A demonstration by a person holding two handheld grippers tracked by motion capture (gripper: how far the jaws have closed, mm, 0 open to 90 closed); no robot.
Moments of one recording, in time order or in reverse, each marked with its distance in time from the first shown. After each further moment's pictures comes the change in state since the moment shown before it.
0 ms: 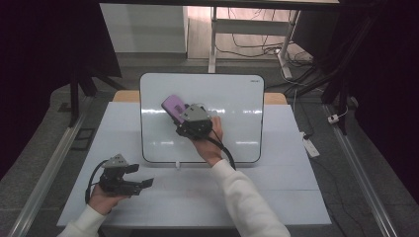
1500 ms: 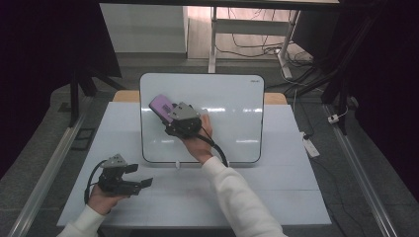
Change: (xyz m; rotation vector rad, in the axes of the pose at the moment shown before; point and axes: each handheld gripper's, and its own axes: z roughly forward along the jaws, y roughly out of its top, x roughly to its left) left arm 0.001 -0.001 -0.002 -0.007 0.001 -0.004; right arm 0.018 0.012 0.019 -0.023 0.084 -0.011
